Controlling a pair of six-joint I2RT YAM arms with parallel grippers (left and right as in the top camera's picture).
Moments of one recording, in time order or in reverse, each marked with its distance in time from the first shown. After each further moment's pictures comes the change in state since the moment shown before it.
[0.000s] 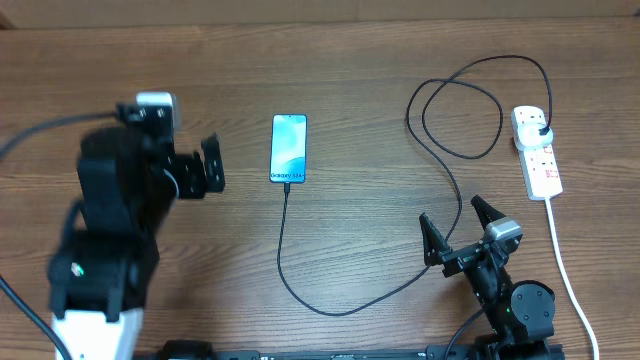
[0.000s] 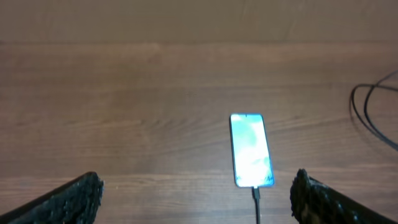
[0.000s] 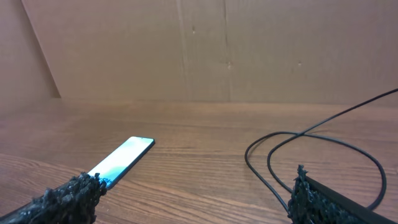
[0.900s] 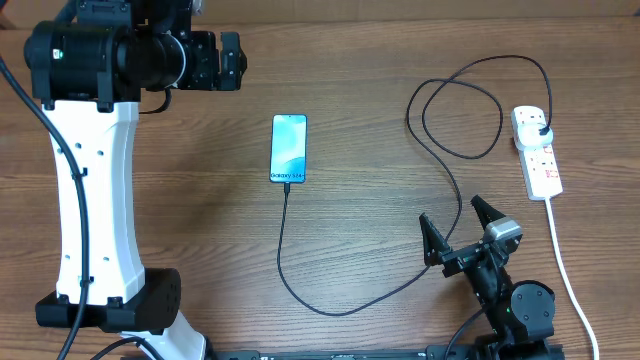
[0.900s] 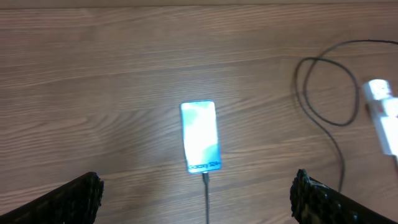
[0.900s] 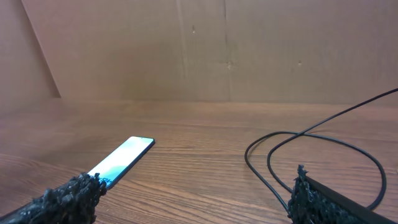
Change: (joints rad) left arm 0.000 0.857 1.233 -0.734 0.224 0.000; right arm 0.000 0.001 0.000 0.000 0.000 0.000
